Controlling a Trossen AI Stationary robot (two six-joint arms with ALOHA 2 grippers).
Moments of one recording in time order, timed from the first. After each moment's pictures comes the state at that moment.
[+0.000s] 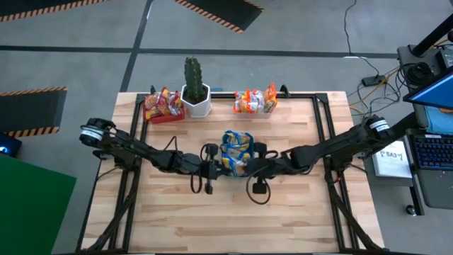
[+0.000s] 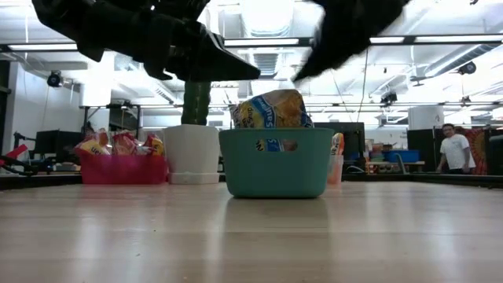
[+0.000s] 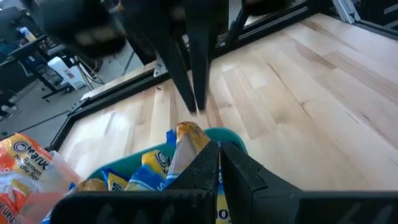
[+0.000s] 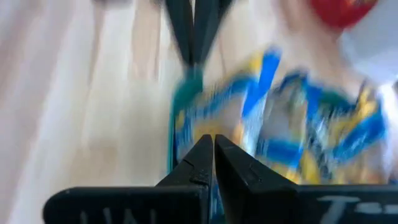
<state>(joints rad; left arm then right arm) -0.22 1.59 0.69 0.60 -0.23 0.33 0.28 1.52 1.02 -0.25 0.31 0.10</state>
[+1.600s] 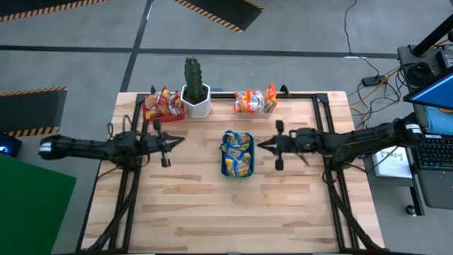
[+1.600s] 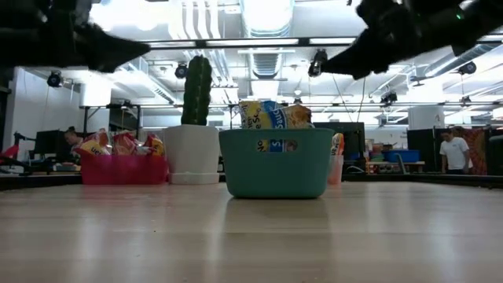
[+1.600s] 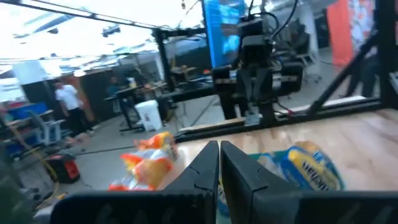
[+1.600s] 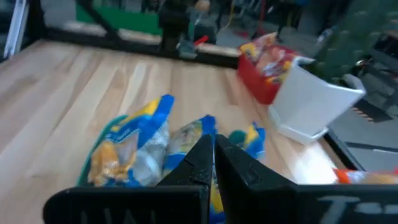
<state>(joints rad) 0.01 0.42 0.10 0.45 -0.19 0.28 -0.01 1.05 0.46 0.36 0.07 -0.18</state>
